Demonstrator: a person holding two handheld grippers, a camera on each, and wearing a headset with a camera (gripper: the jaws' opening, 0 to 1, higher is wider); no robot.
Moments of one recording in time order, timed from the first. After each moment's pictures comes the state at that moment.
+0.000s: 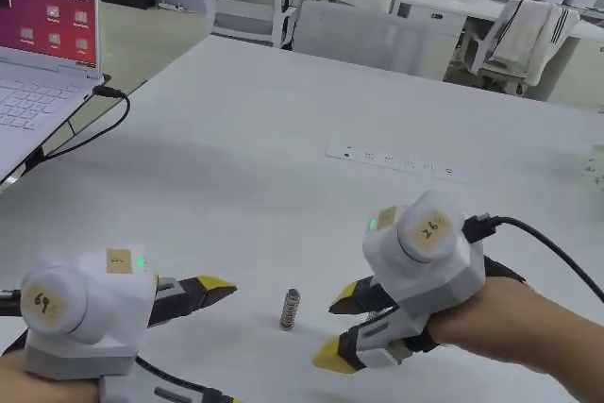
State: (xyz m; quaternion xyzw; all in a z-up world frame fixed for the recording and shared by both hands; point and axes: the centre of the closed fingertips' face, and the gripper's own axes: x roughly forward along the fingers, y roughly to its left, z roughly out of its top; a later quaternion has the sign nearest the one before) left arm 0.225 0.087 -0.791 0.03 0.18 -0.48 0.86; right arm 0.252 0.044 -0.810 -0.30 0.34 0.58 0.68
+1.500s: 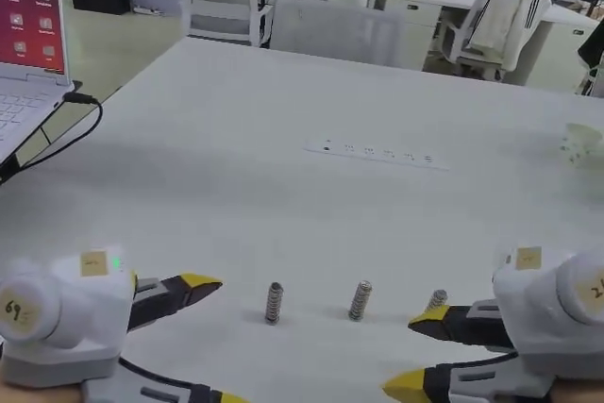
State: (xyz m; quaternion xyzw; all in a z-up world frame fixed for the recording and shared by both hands) left arm 0.225 0.083 -0.788 0.03 0.17 -0.48 0.86; right arm 0.236 -0.051 -0.795 -0.19 0.31 0.51 0.78
